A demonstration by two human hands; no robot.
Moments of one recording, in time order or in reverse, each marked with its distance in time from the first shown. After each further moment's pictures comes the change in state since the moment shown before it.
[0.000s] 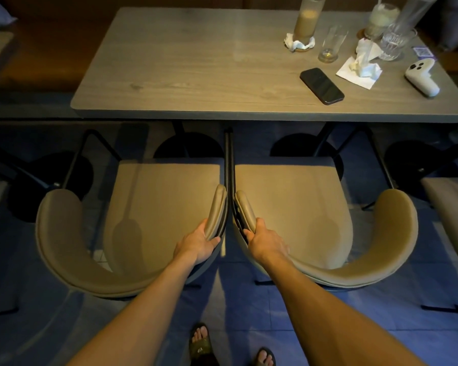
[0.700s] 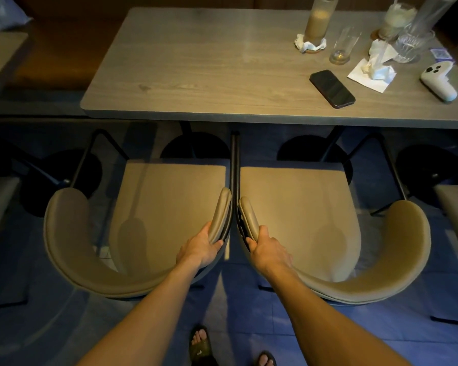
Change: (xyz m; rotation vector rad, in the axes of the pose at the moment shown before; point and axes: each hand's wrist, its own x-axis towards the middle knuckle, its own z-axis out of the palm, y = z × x) left_hand 0.007 -0.004 0.008 -0.059 0.017 -0.025; right_hand -0.005 0.006 0.000 -0.036 -0.025 -0.064
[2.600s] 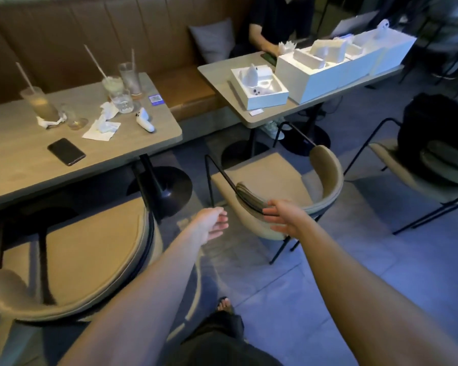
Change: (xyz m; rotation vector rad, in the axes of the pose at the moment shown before) left_hand -0.313 0.506 0.400 -0.395 -0.443 0.098; right_hand -0.180 0.607 -0.361 1.286 0.183 0.326
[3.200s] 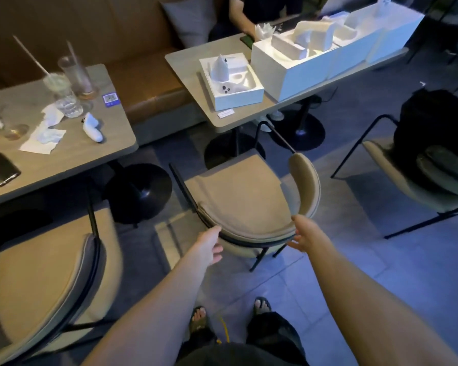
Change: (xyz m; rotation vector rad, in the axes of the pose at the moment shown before) left_hand 0.073 0.053 0.164 -0.160 0.163 -0.265; right_hand 0.154 -0.013 -0.182 0.246 0.258 0.231
